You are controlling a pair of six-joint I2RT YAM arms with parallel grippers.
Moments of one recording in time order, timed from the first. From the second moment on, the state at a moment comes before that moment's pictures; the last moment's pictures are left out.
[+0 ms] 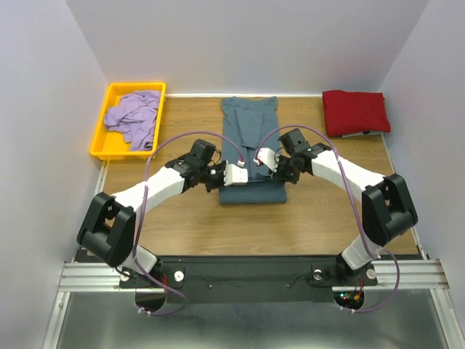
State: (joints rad) left arm -0.58 1.44 0.92 -0.36 0.45 0.91; right arm 0.50 1.60 1.12 -0.63 -0.17 -0.80
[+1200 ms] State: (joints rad) left arm -0.39 1.98 1.45 -0.30 0.47 1.01; right arm 0.35 2.10 1.61 -0.60 -0.22 -0.92
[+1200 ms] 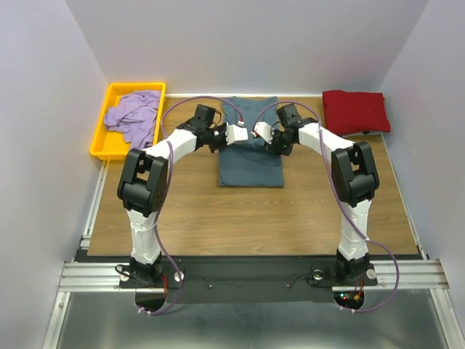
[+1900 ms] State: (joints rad) left arm -0.34 2.09 1.59 -0.25 0.47 0.84; right arm 0.31 2.18 1.78 -0.60 -0.19 -0.82
